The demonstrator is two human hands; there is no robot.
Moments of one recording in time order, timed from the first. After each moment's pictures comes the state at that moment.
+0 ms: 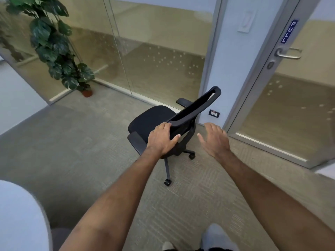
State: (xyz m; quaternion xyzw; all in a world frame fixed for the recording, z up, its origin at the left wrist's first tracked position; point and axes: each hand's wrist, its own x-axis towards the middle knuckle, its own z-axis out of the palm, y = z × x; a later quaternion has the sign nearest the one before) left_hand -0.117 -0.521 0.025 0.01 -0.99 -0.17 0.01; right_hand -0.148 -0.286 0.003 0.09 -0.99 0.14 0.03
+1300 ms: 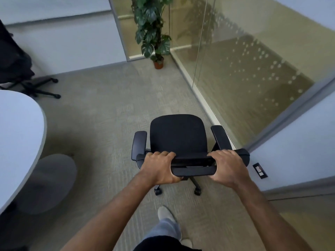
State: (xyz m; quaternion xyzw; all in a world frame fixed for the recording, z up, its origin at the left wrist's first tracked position) left_hand -0.306 -0.463 -0.011 0.25 -0.96 -0.08 -0.07; right_hand -0.524 -0.274 -0.034 0.56 -0.83 0.09 -0.01
